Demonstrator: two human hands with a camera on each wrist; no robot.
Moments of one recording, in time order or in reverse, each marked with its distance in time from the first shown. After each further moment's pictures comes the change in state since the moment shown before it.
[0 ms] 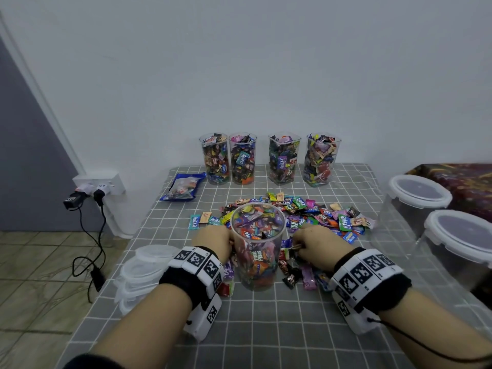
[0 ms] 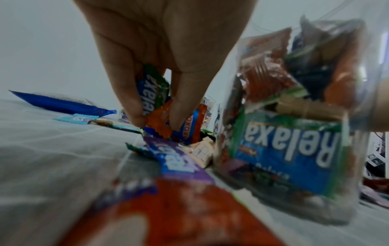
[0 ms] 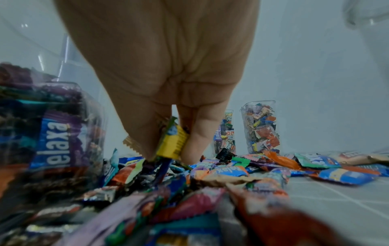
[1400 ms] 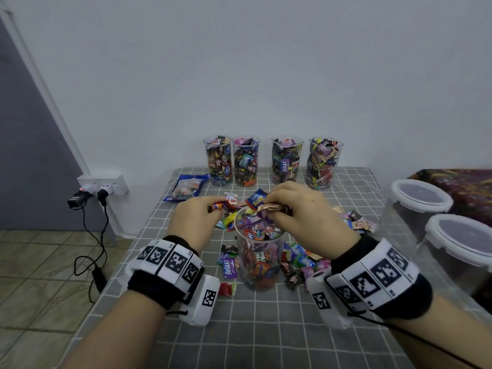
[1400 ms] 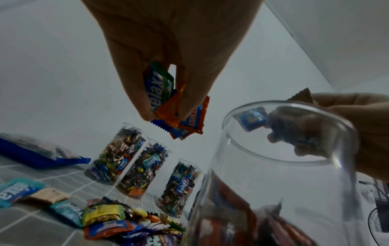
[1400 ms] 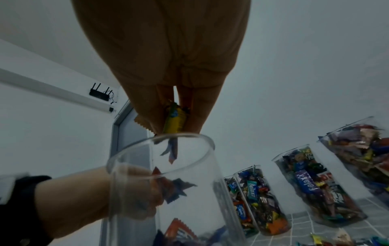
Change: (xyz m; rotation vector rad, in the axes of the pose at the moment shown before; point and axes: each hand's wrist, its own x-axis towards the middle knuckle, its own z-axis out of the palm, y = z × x) left_hand -0.028 -0.024 -0.048 -0.564 0.449 0.022; right_hand -0.034 -0.057 -0.065 0.317 0.577 -0.379
